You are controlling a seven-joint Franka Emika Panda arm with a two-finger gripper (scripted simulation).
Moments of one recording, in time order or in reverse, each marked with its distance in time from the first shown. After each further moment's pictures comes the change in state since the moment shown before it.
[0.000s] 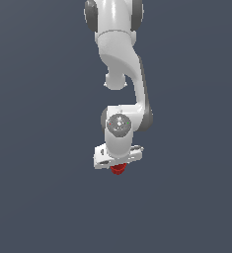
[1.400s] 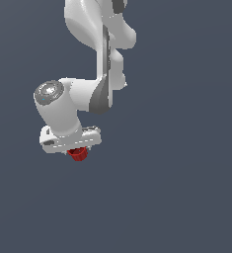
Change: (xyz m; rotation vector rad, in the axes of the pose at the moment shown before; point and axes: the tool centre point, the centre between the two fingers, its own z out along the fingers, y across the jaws) arm -0.062 0.155 -0.091 0.001 0.000 0.002
